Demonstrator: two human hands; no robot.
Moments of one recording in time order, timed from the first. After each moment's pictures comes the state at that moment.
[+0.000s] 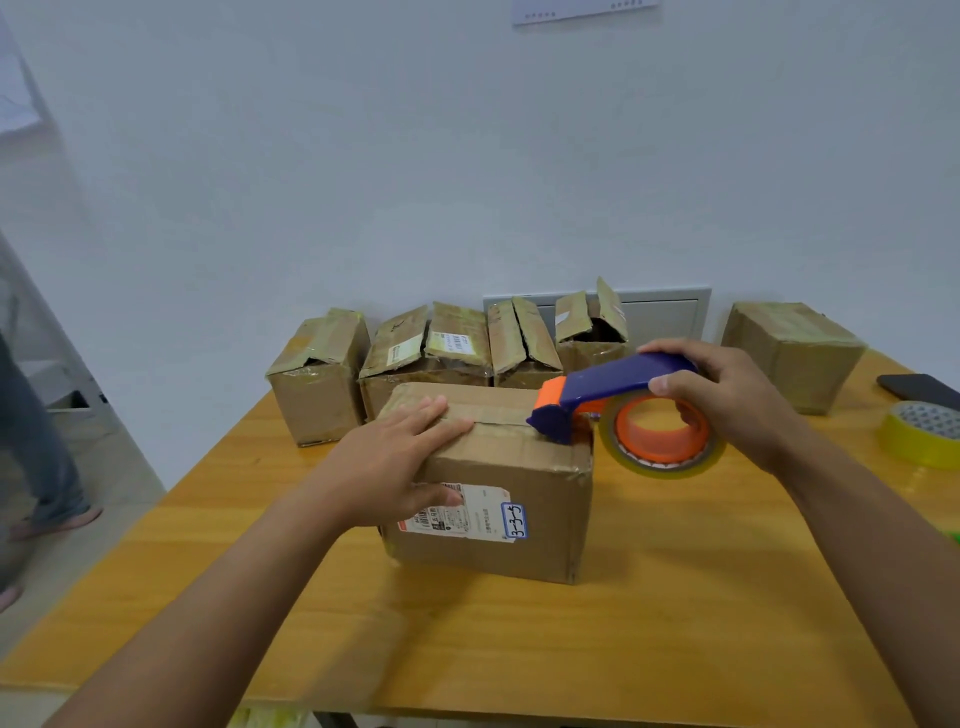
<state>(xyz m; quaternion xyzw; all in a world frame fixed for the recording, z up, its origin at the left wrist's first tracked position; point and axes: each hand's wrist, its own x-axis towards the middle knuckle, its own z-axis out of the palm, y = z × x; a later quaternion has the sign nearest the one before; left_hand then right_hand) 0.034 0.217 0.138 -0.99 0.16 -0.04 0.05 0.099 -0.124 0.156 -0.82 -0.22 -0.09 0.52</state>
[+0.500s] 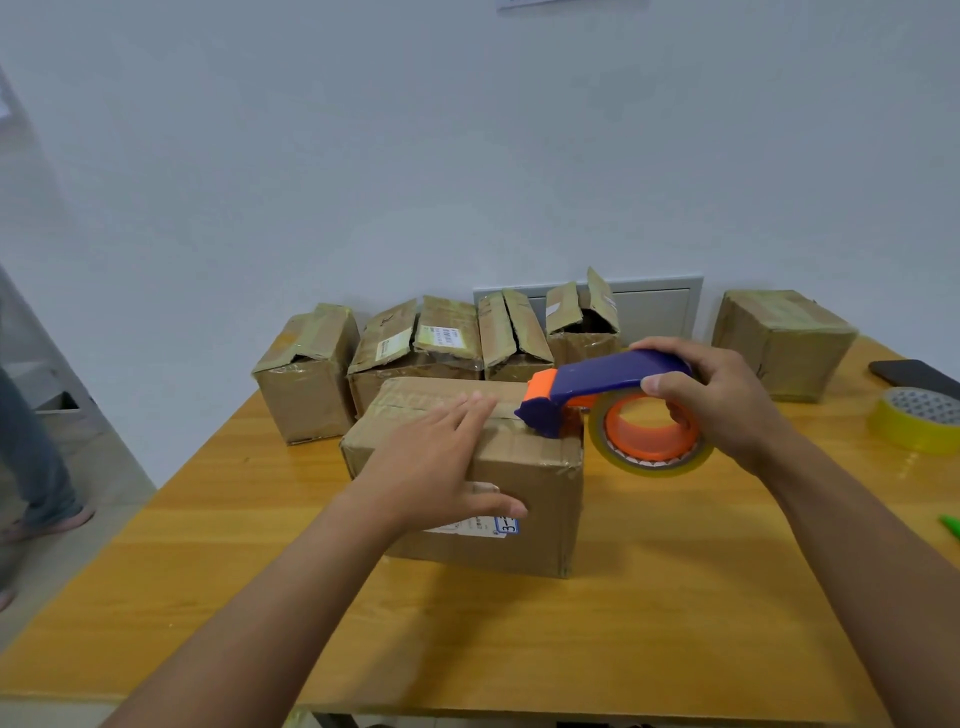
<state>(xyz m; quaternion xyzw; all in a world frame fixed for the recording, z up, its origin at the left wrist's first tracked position) 0.037 0.164 0.132 -0.99 0.15 -0.07 0.02 0.095 -0.119 0.145 -0.82 -0.20 -0.12 0.53</state>
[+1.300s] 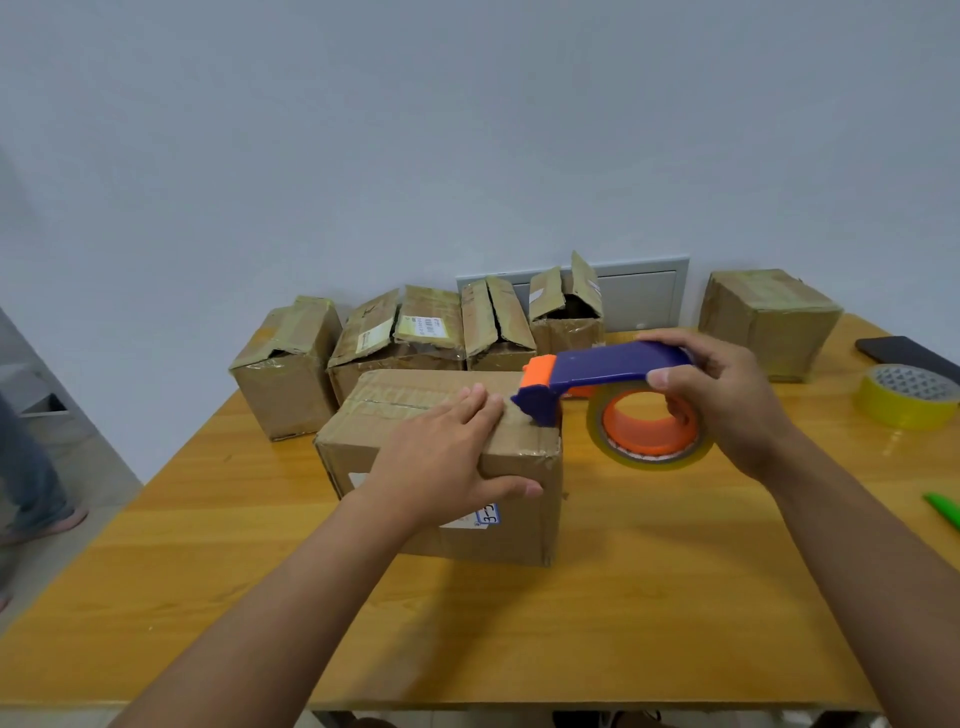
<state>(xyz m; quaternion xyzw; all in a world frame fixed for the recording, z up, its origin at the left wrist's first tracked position) 0.041 0.133 0.128 -0.99 0.14 -0.09 0.05 0.091 -0.138 0.131 -0.76 -0.19 -0.11 0.61</state>
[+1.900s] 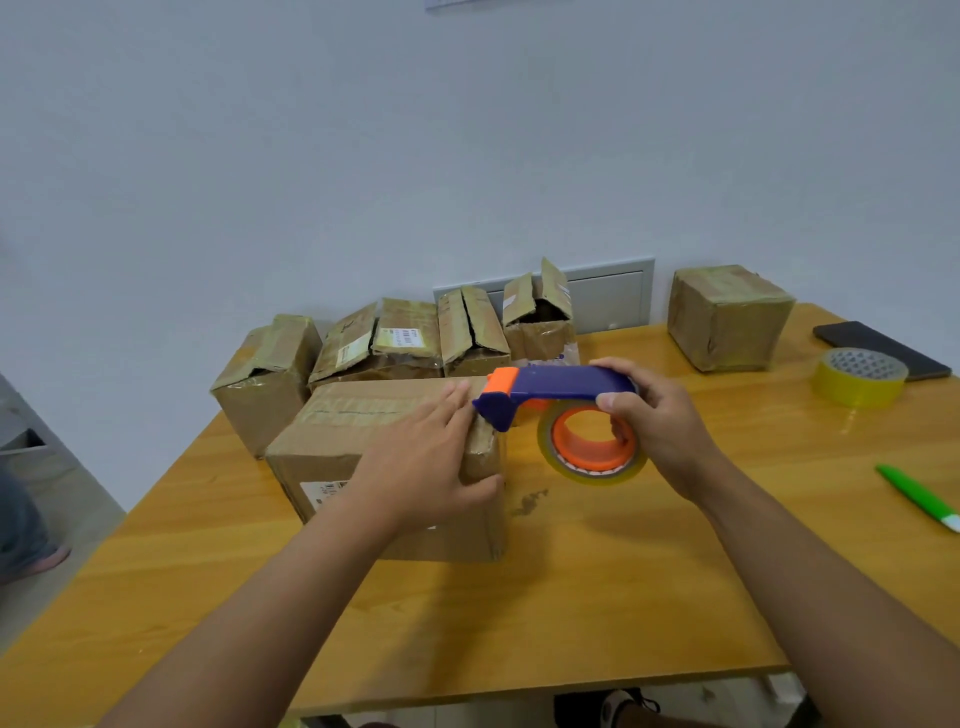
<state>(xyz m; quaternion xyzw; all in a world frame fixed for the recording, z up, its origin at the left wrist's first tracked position) 0.036 0.127 0.134 -0.98 0.17 -0.10 0.06 0.084 -0.123 0.095 -0.72 -0.17 -0.09 0.66</state>
